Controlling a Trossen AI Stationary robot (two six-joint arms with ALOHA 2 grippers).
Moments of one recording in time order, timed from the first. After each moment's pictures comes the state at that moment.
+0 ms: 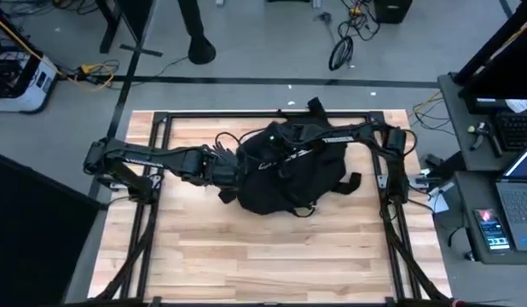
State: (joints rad) left arm -0.11 1.54 1.45 -1.28 -0.42 -0.69; right arm -0.36 1.96 1.33 -0.47 -0.16 -0.63
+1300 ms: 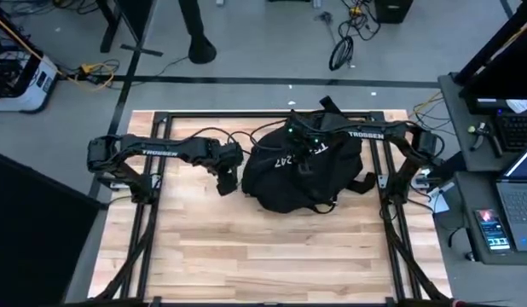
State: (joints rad) left arm 0.23 1.54 1.00 -0.76 -0.02 -0.11; right arm -0.37 1.71 1.31 -0.80 -0.21 -0.38
